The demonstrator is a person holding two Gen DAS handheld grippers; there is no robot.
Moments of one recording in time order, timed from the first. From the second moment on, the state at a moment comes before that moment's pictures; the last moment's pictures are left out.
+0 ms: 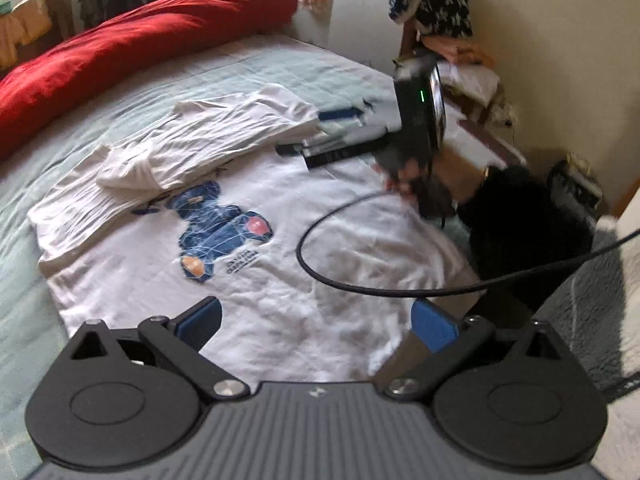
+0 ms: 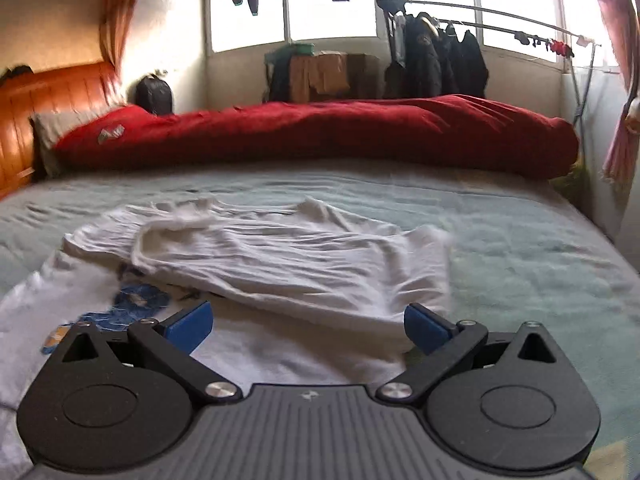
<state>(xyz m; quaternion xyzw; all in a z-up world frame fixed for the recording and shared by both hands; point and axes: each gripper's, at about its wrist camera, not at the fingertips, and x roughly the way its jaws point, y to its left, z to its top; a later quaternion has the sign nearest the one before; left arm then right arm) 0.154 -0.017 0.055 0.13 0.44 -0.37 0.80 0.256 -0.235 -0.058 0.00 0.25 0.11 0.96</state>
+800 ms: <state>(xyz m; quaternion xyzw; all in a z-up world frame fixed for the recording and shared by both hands) 0.417 -0.221 0.025 -0.03 0.46 -0.41 0.79 0.233 -0.213 -0.046 -0.05 0.24 0.16 0.96</state>
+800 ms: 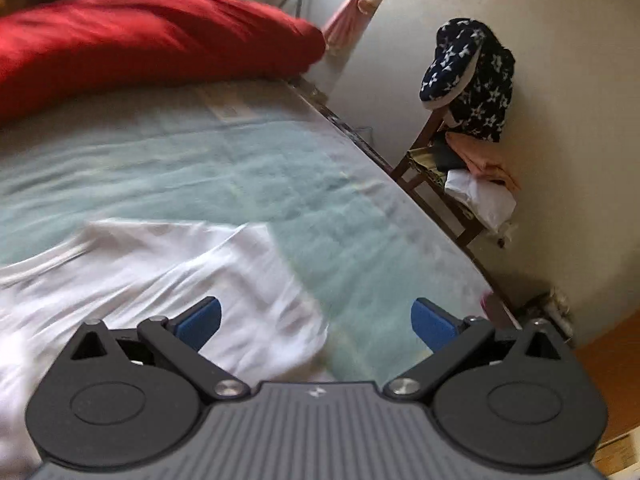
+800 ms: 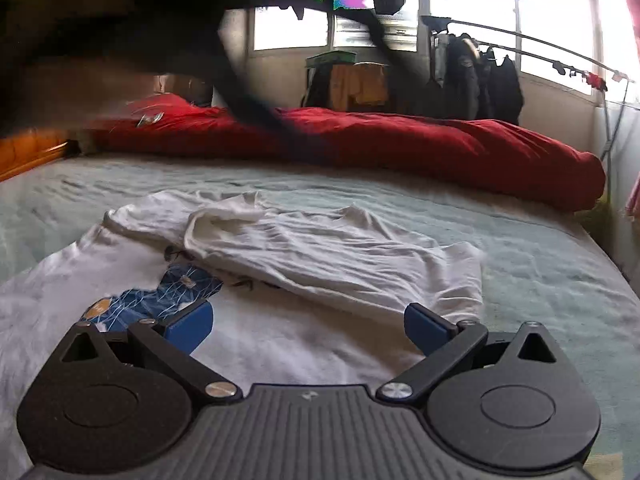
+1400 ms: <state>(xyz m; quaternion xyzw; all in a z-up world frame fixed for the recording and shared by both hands) 0.459 -0.282 -0.036 -0.05 0.48 -0.42 0.77 0.240 -0.232 -0.052 0.00 0.27 0.14 0.95</state>
